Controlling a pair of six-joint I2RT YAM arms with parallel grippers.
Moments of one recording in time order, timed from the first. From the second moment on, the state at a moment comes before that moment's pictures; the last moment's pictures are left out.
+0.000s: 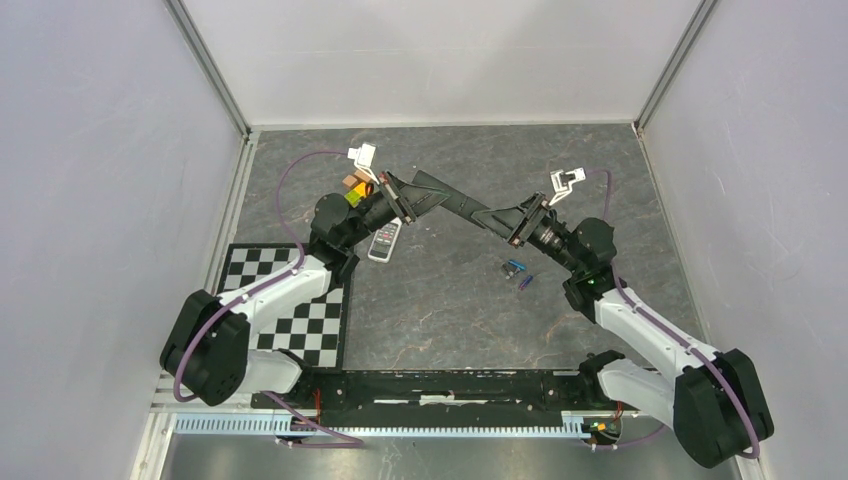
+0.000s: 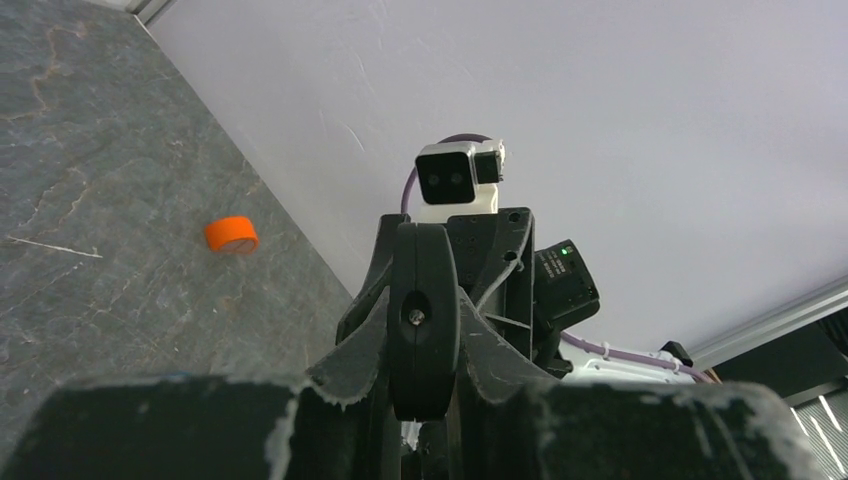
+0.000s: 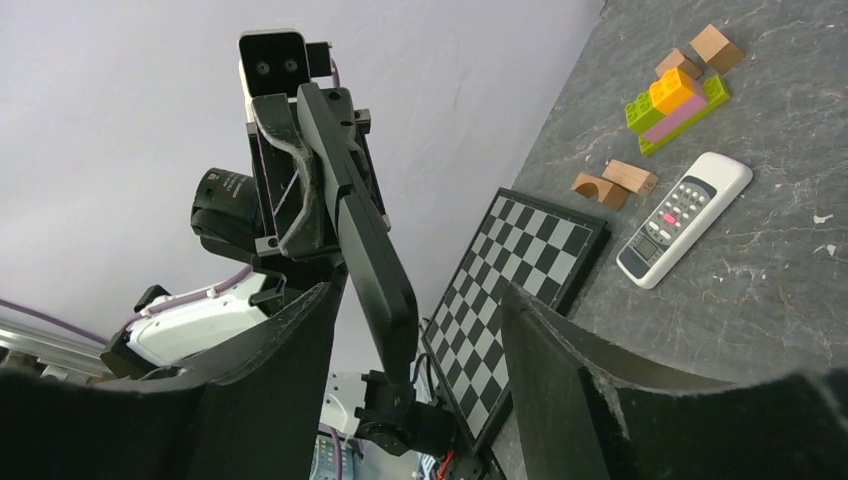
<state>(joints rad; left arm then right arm) -0.56 1.33 0.74 0.88 0.45 -1.10 0.40 1.05 0.50 0.72 -0.50 1.13</state>
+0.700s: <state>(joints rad) -0.56 1.33 0.76 0.76 0.44 -1.00 0.40 1.00 0.51 0.50 -0.49 1.04</state>
